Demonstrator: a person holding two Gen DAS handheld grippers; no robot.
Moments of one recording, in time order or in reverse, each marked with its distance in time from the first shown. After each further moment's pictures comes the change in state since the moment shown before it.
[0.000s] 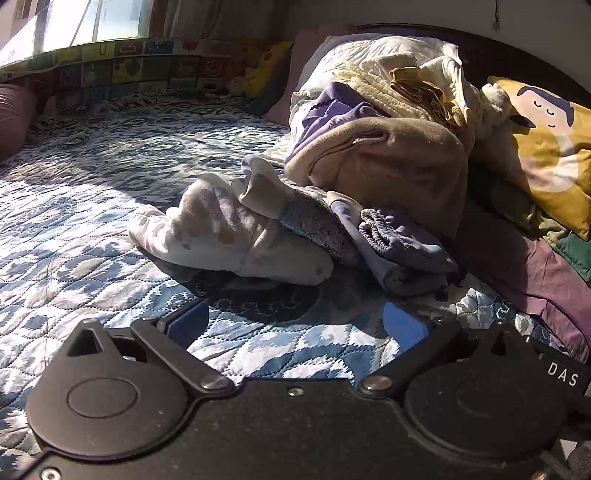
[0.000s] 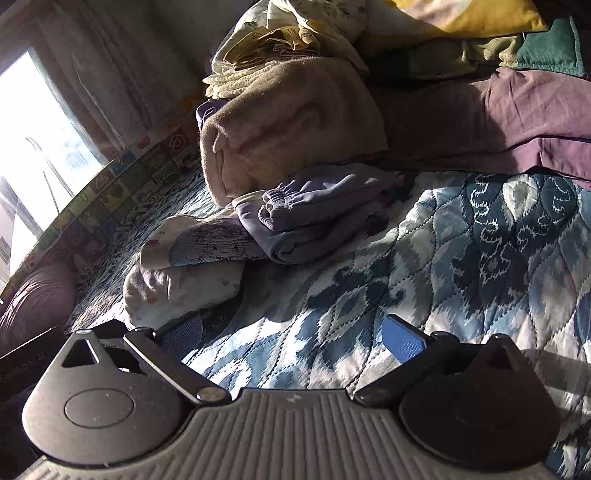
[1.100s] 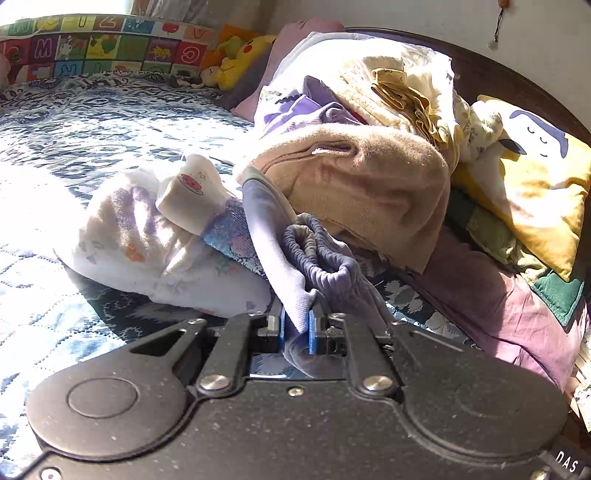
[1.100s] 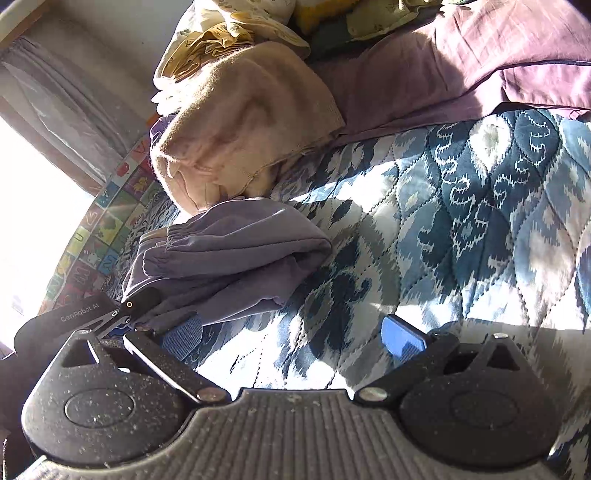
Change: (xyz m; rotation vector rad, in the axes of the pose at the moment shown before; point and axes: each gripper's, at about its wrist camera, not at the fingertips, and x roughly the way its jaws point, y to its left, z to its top) left arm 0.019 0.003 0.014 -0.103 -0.035 -0.091; right arm 0.006 -0.029 0.005 0.187 0.028 0.052
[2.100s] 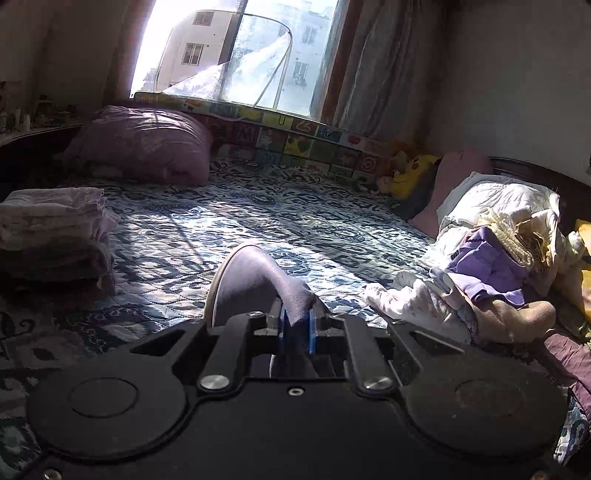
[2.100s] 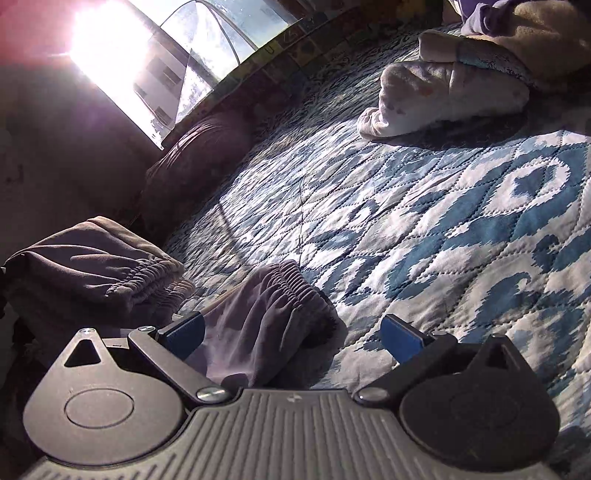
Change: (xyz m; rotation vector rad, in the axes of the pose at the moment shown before) left arm -0.378 0.174 -0.068 -0.191 -0.291 0.483; right arm -0.006 0.153 -0.191 -0.460 0.495 0.440
